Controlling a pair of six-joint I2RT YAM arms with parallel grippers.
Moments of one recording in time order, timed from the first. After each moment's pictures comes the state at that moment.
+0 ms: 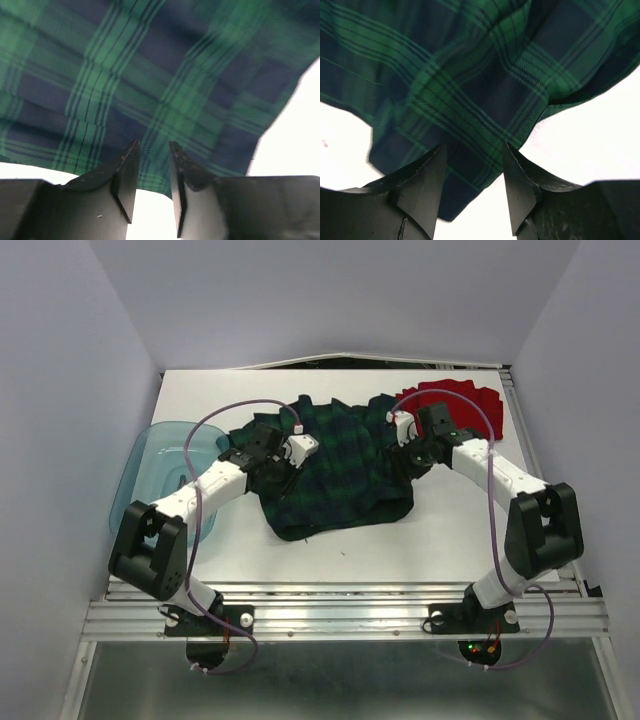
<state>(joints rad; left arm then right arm) -0.48 1.47 1.00 -0.47 0.20 0.27 0.30 1.58 1.17 -0.59 -0.34 -0.26</state>
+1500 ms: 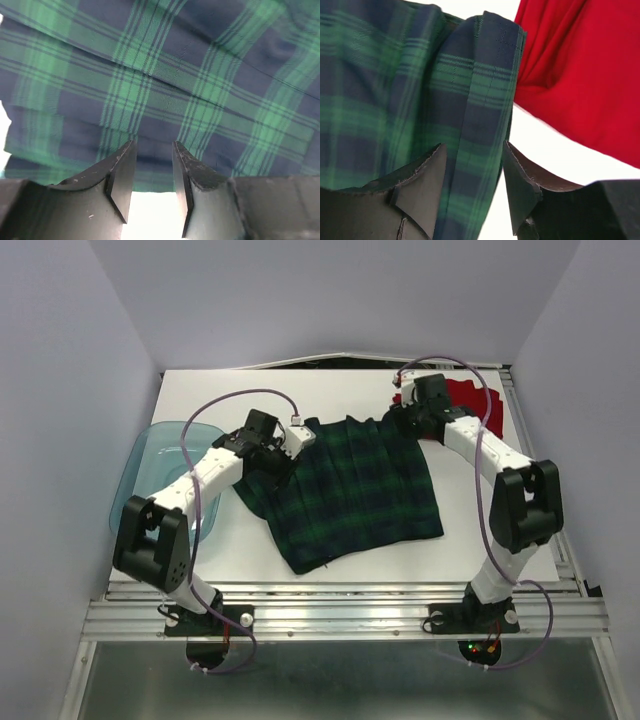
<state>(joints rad) -0.42 1.50 1.12 -0.61 0.26 0.40 0.27 1.75 1.39 -0.40 -0.01 -0.20</state>
